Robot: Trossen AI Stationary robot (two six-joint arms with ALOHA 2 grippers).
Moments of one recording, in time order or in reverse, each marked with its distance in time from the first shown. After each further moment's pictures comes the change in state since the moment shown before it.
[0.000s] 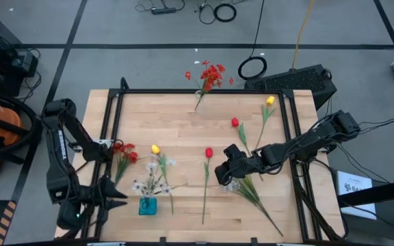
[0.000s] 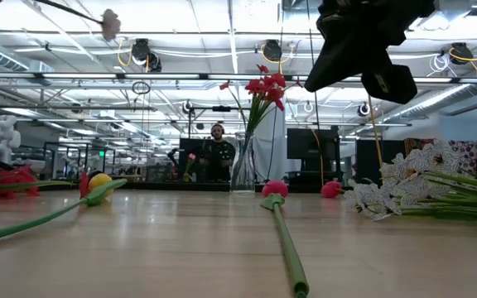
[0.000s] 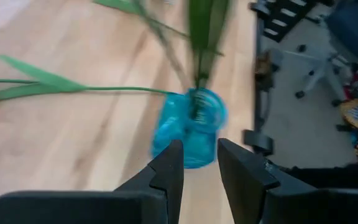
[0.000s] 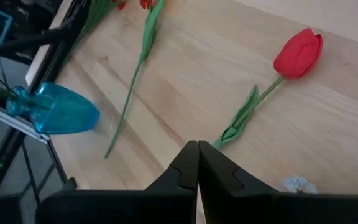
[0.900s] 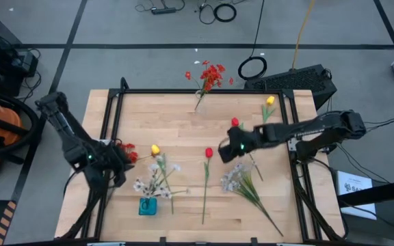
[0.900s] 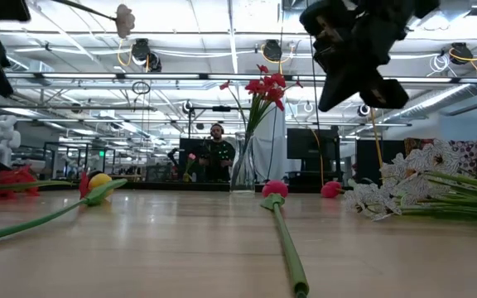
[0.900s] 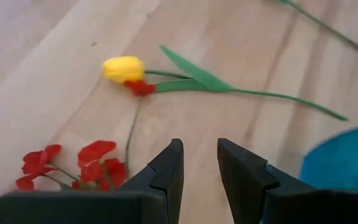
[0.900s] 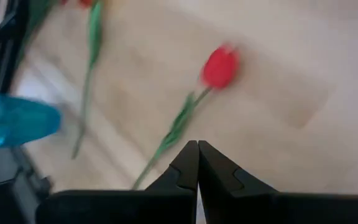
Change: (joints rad) left arm 0.408 -0.376 -0.282 -0.149 0.195 0.170; right arm -0.319 -0.108 0.001 -0.241 -0.297 -0.174
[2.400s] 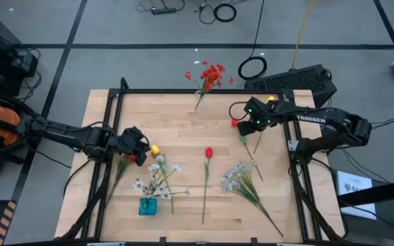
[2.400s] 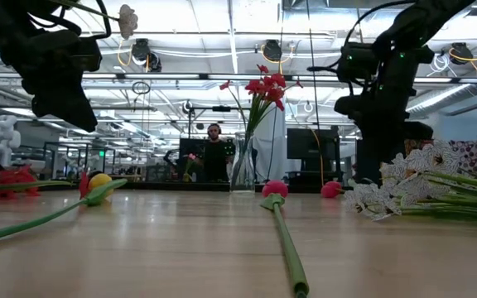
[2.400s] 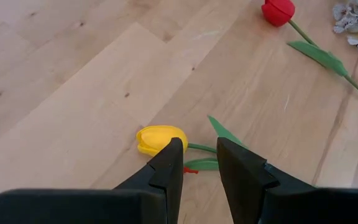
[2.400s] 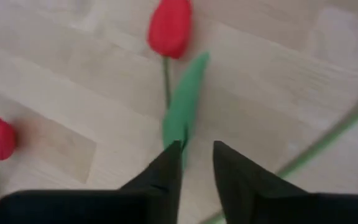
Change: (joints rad) left arm 0.749 -0.080 -0.181 0.464 0.292 0.604; right arm -0.521 -0.075 -0.185 -0.188 -0.058 -0.376
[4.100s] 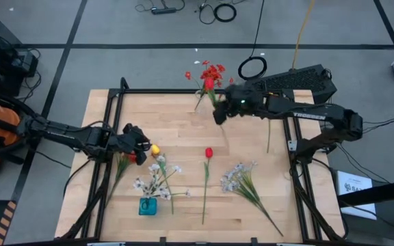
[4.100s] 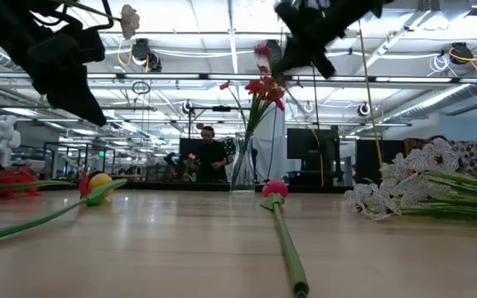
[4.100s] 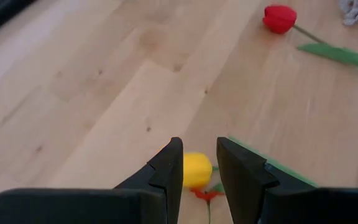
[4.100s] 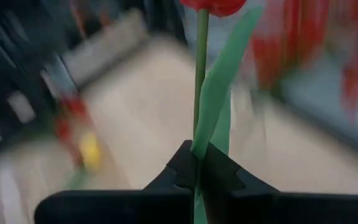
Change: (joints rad) left arm 0.016 0.000 0.001 0.049 -0.089 0.243; right arm 0.209 0.096 0.396 0.476 0.239 -0.296
